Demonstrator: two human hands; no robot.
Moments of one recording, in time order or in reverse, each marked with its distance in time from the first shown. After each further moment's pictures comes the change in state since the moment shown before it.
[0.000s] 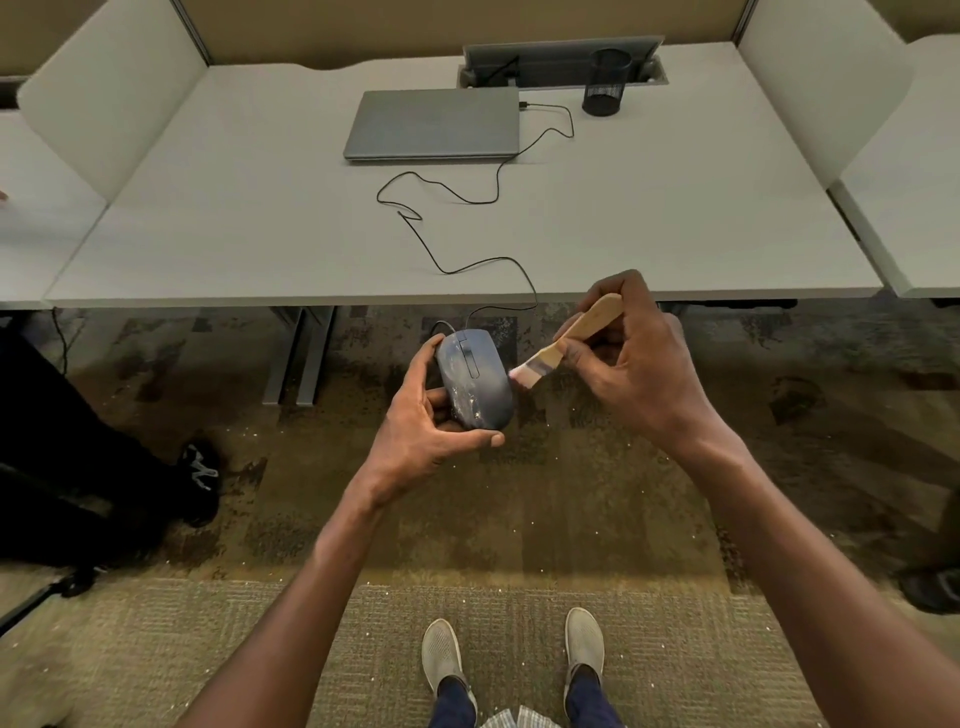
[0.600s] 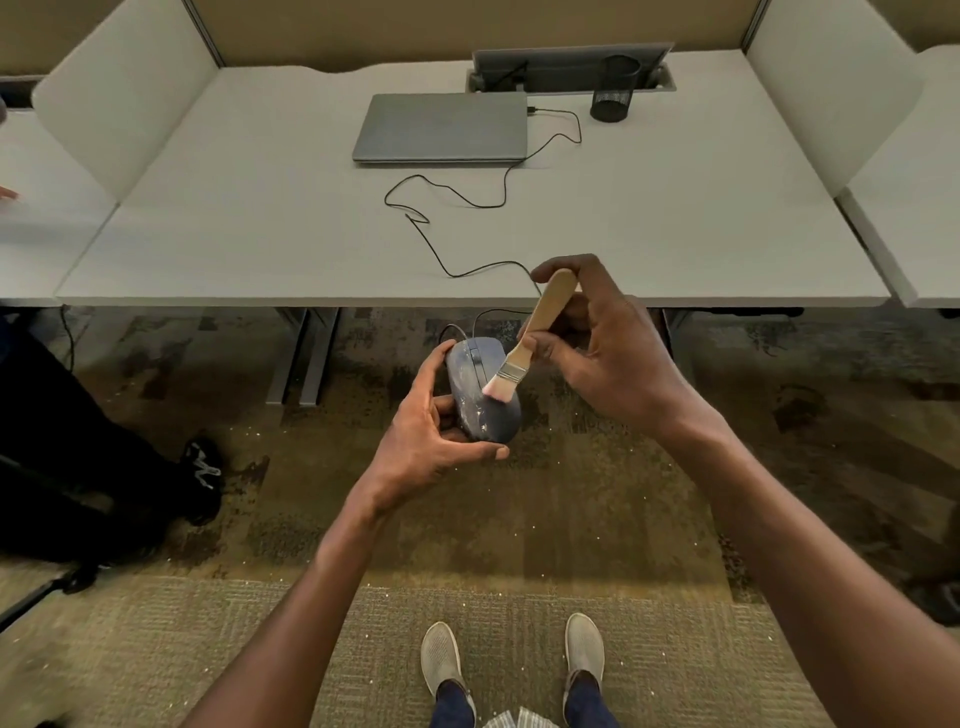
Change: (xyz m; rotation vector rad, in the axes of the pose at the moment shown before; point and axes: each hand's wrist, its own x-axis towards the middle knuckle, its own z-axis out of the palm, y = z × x) left_hand -0.003 -0.001 -0.003 -0.020 -0.040 0.000; right_hand 0.022 -0.018 0.011 0.021 -0.147 -0.072
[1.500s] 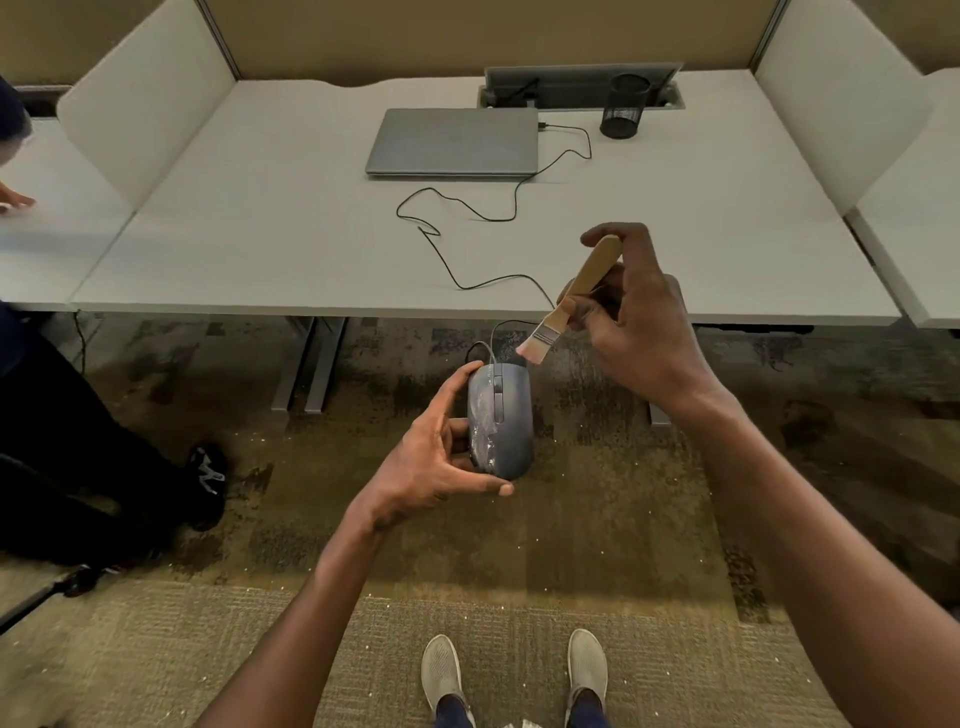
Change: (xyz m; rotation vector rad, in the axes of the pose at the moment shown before) left_hand -0.002 -0.006 -0.011 -0.069 -0.163 -0.021; right_hand 0.028 0.006 -0.012 -0.026 0.157 0.047
